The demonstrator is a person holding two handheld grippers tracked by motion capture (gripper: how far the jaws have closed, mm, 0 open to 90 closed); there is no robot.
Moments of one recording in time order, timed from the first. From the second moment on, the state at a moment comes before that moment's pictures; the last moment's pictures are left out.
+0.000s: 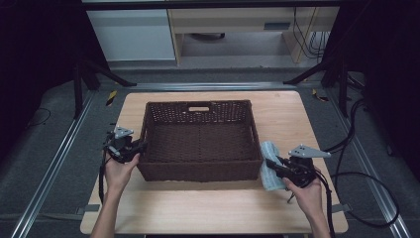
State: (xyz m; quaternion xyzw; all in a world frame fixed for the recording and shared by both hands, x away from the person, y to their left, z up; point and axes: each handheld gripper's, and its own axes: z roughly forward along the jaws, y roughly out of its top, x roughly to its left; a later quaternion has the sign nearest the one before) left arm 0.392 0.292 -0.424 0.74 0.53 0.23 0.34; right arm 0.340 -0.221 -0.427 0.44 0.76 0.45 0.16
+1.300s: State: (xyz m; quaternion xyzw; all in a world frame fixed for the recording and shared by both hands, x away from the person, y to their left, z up) left arm 0.392 0.293 -0.424 0.73 0.53 0.23 0.35; right arm 0.330 -0.212 -0.460 0.47 0.78 0.40 0.13
